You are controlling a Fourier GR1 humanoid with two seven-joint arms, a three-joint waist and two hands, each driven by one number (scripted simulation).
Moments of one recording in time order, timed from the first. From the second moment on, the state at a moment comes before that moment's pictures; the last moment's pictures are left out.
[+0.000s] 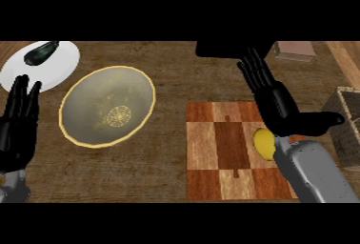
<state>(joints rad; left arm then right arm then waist) -0.07 0.46 -0.02 -1.59 0.36 0.22 -0.19 -0.41 -0.26 0.26 -1.47 -0.34 -0.10 -0.14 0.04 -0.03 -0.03</state>
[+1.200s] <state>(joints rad) 0.09 0.44 -0.19 -1.45 0.31 0.21 0.14 -0.63 -0.58 0.44 -1.66 0.06 0.05 0.22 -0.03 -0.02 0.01</state>
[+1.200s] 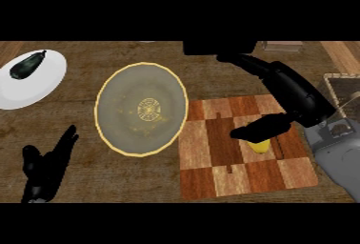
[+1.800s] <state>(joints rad) 0.09 0.44 -0.19 -1.47 0.30 0.20 0.16 -0.86 -0.98 0.32 -1.73 -0.16 0.57 0.50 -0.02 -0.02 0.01</state>
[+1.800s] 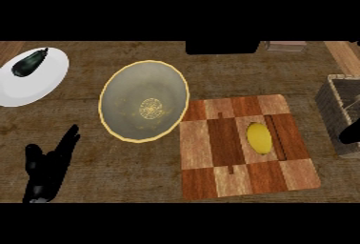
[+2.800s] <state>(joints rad) 0.07 0.40 -0.18 -1.46 0.26 0.18 0.18 -0.75 -1.05 0.24 -1.80 -0.30 0.79 0.57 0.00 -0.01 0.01</state>
